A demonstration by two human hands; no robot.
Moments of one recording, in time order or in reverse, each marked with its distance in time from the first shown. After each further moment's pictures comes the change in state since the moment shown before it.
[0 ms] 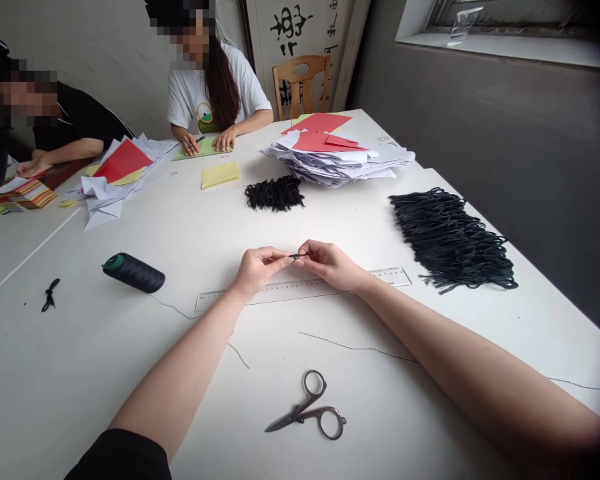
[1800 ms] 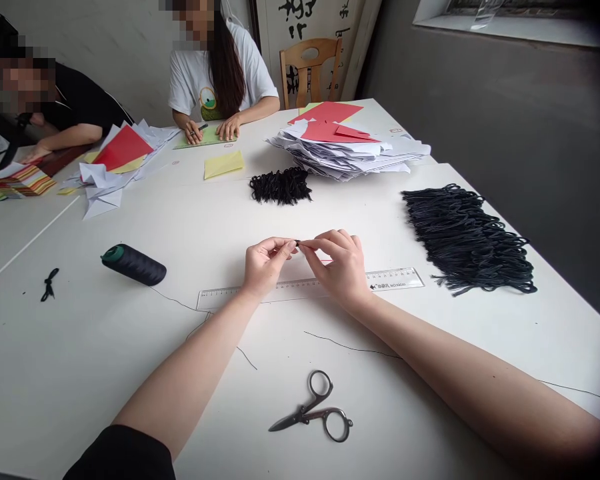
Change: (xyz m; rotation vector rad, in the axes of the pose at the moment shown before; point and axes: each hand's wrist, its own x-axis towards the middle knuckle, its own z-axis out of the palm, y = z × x) left_hand -0.001 0.000 0.018 -0.134 0.240 0.054; right_hand -0.001 -0.007 0.034 -0.851 0.709 -0.369
